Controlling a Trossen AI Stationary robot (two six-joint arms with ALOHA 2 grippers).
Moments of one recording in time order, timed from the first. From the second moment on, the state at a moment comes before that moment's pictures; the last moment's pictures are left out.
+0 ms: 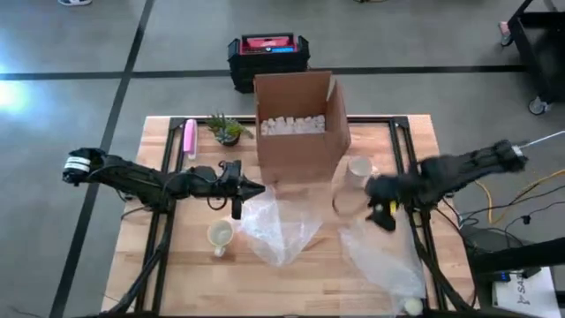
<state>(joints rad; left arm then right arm) -0.03 1.14 0.39 0.63 -0.09 -0.30 0.42 1.03 0.89 -0.90 -0.02 0.72</state>
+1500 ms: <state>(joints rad) -0.03 1.14 0.39 0.66 -0.10 -0.27 0.63 1.74 0.98 -0.82 0.11 0.72</state>
